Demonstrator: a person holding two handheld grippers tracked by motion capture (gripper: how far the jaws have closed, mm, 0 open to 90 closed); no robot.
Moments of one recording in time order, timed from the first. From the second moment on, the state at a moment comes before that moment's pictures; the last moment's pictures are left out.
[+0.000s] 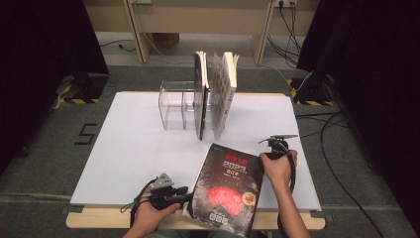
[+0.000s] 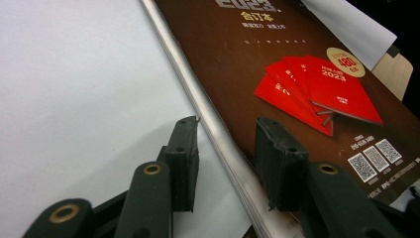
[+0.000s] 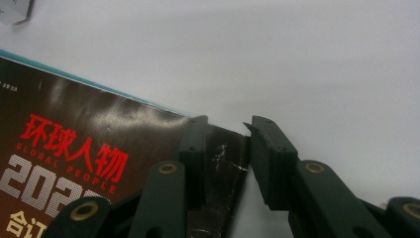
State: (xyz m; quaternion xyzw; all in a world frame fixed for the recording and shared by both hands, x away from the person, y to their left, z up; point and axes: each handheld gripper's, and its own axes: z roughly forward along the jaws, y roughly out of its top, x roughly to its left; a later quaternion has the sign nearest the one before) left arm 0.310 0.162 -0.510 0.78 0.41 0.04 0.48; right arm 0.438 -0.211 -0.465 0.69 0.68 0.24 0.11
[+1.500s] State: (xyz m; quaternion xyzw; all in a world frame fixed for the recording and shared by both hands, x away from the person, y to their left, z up) left arm 0.297 0.171 -0.501 0.79 0.43 0.04 0.43; right arm 0.440 -0.165 -0.462 0.67 0.70 0.23 0.10
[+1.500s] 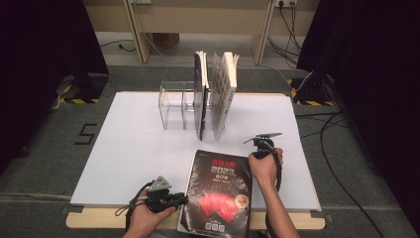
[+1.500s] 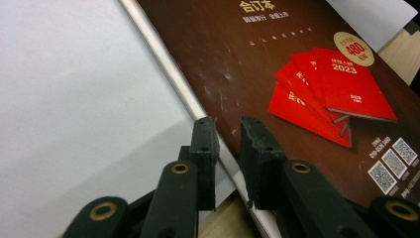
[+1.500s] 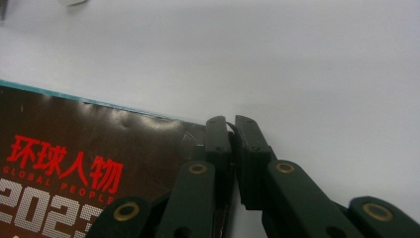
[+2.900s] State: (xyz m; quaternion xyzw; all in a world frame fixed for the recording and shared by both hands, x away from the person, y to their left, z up) left arm 0.299 0.178 -0.502 0.78 0.45 0.03 0.44; right arm 0.421 -0.181 -0.462 0.66 0.70 0.27 0.04
